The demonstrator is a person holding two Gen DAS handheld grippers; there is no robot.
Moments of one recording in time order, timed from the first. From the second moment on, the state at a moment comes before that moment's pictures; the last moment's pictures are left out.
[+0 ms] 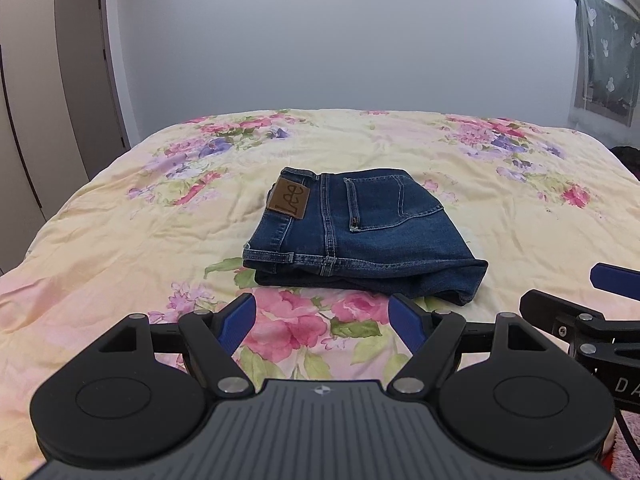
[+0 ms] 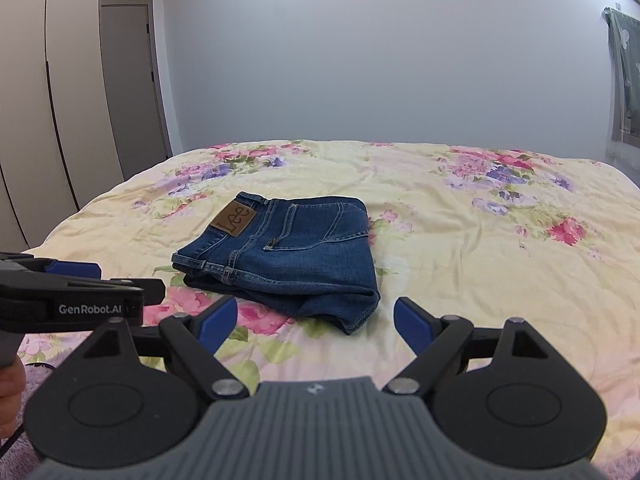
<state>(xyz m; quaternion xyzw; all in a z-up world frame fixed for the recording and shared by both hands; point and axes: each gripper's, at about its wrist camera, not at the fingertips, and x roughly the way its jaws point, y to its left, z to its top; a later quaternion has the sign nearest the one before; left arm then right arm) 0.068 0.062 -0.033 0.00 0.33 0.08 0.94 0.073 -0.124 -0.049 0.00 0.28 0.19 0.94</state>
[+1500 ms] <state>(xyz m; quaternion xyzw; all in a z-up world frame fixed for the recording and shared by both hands) 0.064 0.060 -0.028 0.01 0.33 0.08 0.94 0.064 -0.128 -0.043 0.00 0.27 0.19 0.94</state>
